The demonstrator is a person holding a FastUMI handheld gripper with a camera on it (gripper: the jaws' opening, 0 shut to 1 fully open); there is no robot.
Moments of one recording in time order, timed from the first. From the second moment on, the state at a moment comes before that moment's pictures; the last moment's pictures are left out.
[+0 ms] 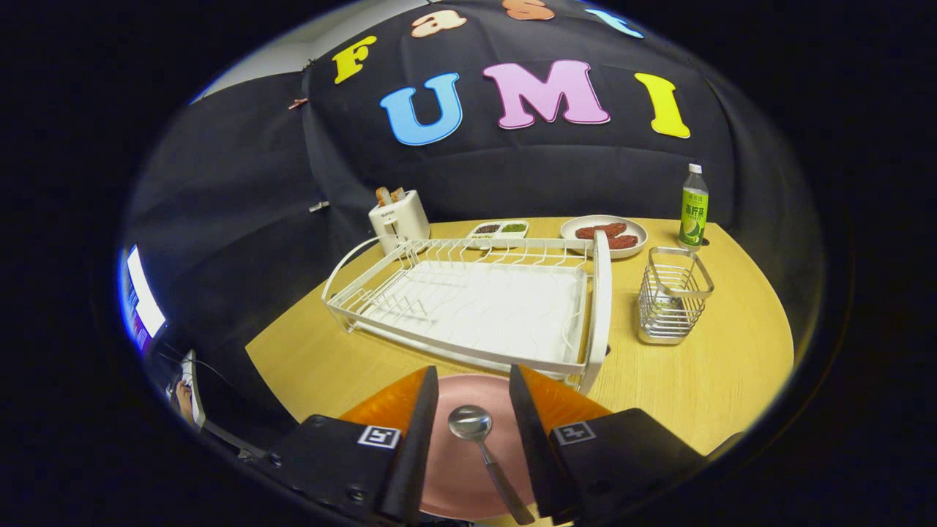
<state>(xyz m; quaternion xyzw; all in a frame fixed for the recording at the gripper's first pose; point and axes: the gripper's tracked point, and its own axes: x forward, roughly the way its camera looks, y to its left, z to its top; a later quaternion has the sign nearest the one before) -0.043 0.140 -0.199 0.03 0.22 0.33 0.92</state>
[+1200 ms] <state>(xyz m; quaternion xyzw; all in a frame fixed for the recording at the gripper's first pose) -0.075 -0.030 0.072 0.03 -0.03 0.10 0.99</state>
